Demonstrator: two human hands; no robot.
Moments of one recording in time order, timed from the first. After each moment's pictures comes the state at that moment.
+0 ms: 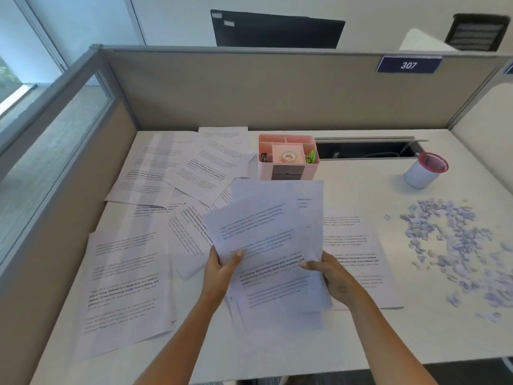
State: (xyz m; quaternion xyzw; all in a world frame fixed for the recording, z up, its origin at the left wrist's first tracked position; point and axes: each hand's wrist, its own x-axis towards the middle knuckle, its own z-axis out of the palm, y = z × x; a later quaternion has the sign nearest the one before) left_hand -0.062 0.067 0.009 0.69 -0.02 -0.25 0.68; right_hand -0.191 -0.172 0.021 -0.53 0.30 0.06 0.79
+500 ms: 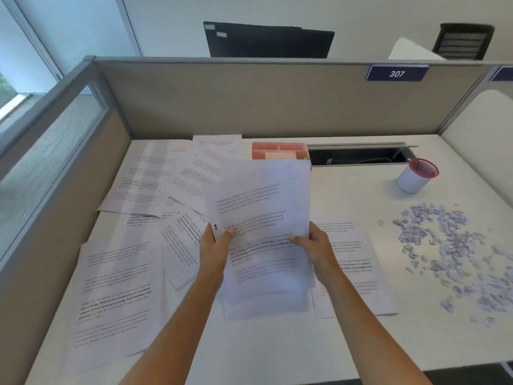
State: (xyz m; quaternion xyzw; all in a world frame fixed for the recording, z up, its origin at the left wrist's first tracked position) left_hand -0.032 0.027 0.068 0.64 0.00 -0.20 0.74; right_hand -0.142 -0.166 0.066 -0.62 0.31 -0.12 0.71
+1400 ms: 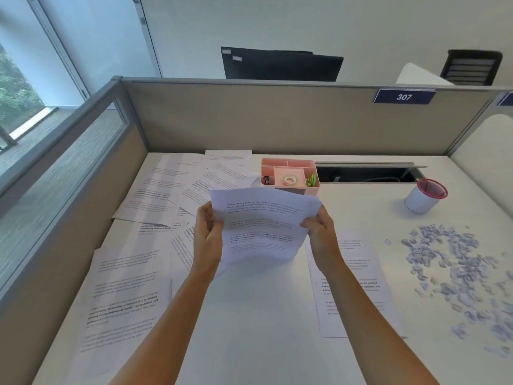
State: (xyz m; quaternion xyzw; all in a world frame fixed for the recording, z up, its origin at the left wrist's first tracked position) left_hand -0.012 0.036 0.117 0.68 -0.10 -0.08 0.72; right_hand -0.101 -0.169 0.109 -0.65 0.21 -0.20 0.70
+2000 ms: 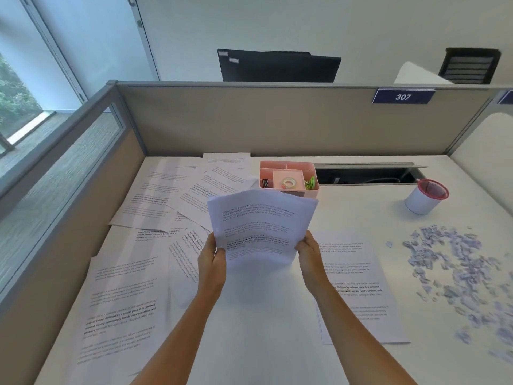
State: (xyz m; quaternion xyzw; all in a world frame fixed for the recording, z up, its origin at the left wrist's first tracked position) left_hand -0.020 0.035 0.066 0.77 -0.07 -0.08 0.63; right_hand -0.099 -0.156 0.051 -0.63 0.33 -0.16 0.69
